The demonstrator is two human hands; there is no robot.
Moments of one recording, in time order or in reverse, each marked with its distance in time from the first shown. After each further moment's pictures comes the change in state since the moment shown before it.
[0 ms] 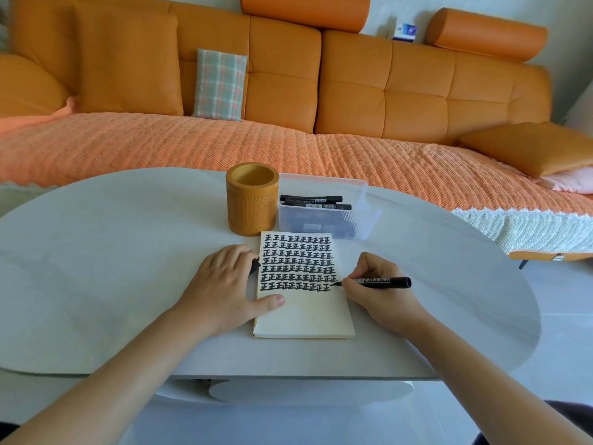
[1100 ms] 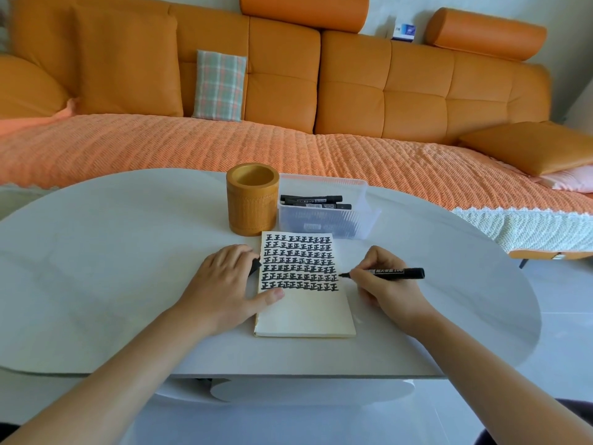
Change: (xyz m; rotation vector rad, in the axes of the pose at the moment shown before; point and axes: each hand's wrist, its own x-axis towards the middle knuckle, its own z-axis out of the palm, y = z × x) left_hand -0.002 0.000 -0.006 -0.084 -0.004 0.014; right_hand 0.004 0.001 -0.008 0.247 0.005 0.021
